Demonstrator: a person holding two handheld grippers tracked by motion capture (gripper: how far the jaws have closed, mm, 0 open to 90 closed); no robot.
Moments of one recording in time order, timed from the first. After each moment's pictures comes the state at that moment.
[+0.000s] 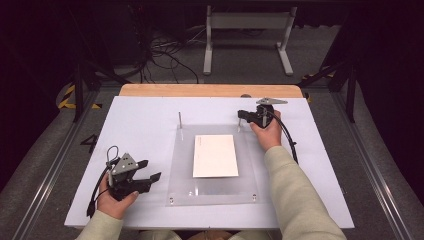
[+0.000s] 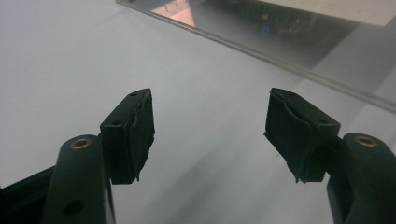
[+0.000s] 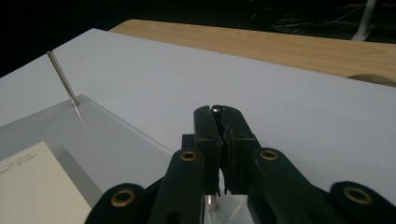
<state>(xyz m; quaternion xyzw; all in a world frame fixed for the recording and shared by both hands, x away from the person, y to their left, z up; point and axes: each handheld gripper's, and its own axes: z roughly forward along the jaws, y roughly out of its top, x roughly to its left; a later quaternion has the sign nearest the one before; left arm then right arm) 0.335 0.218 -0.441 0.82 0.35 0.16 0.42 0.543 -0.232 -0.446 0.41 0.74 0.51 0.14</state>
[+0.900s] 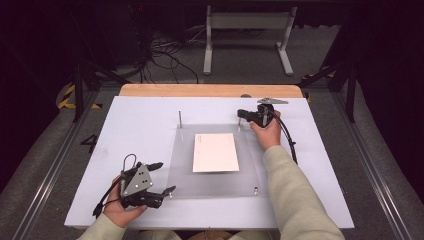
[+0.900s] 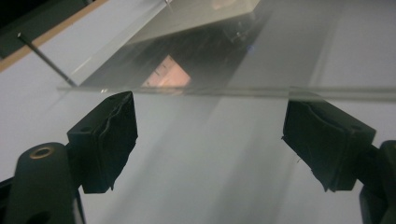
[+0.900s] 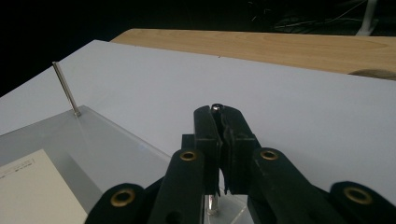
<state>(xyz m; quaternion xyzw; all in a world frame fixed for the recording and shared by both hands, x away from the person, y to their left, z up) 0.313 0.176 -0.435 0.85 0.17 0.21 0.46 0.547 -0.233 -0.450 0.43 0.72 0.53 0.13</state>
